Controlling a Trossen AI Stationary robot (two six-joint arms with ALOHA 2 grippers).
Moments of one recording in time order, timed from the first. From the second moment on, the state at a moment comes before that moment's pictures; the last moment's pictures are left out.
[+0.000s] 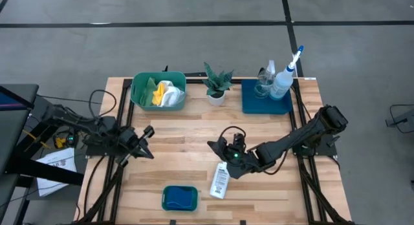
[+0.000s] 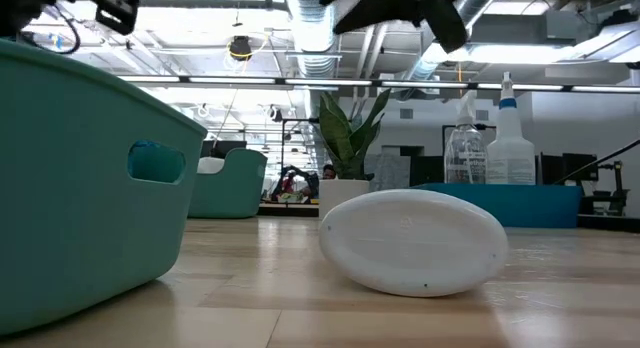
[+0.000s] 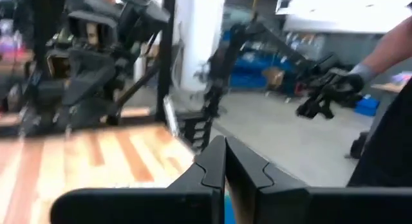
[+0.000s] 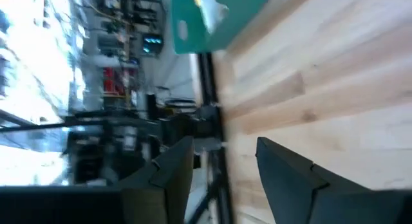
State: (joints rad) left arm -0.27 0.38 0.22 0.26 0.27 -0.13; right arm 0.45 1.71 1.23 -0.18 0.89 2.04
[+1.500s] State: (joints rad) left arm 0.08 0.01 0.01 0.08 0.36 -0.23; right arm 0.45 1.71 1.34 -0.34 0.88 1.97
